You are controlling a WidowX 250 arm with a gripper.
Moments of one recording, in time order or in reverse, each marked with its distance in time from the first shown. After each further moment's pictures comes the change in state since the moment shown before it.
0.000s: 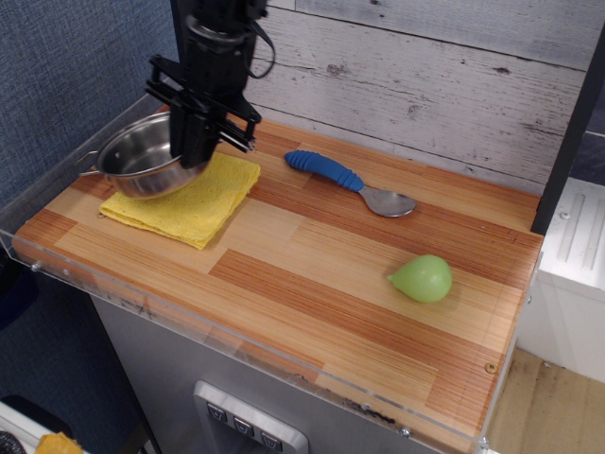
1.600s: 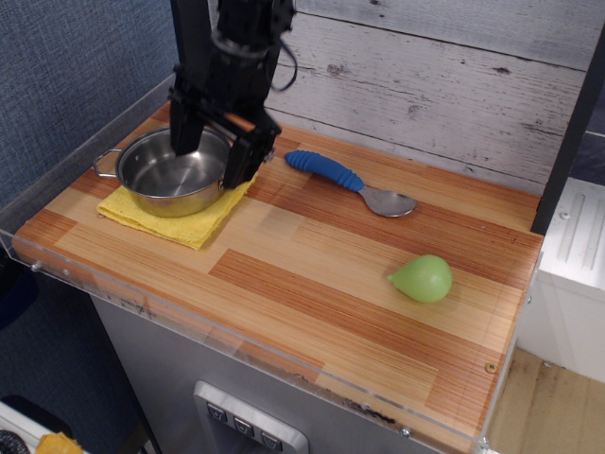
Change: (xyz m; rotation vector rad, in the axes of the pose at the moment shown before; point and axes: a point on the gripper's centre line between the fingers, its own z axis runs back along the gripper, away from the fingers) arm 0.009 -0.011 0.003 0.006 -0.045 -0.012
